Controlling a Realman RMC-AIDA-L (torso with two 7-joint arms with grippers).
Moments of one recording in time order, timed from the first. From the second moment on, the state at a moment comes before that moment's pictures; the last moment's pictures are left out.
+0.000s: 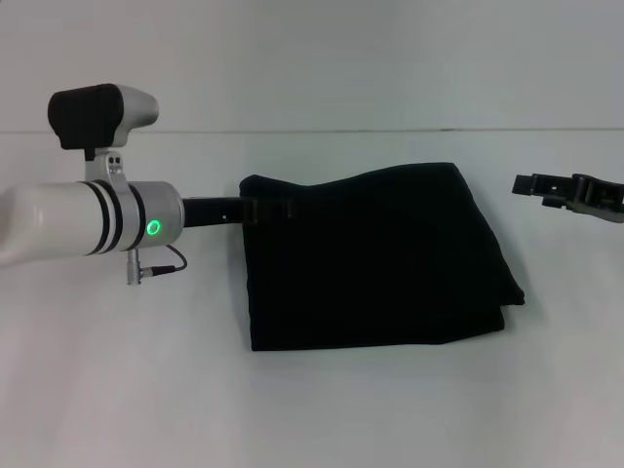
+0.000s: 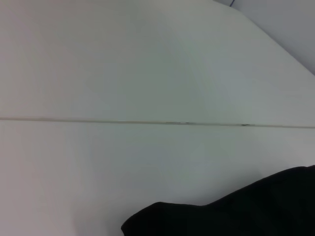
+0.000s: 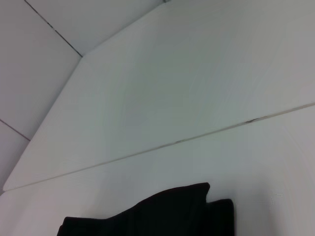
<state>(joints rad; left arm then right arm) -0.84 -2.11 0.77 0.41 2.12 0.79 -2.01 0.66 1.94 -0.66 -0.49 -2.04 -1.10 2.12</state>
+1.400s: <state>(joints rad) -0.87 -2.12 0.82 0.41 2.11 0.73 -2.01 0.65 1.94 -0.66 -0.49 -2.04 -1.10 2.11</state>
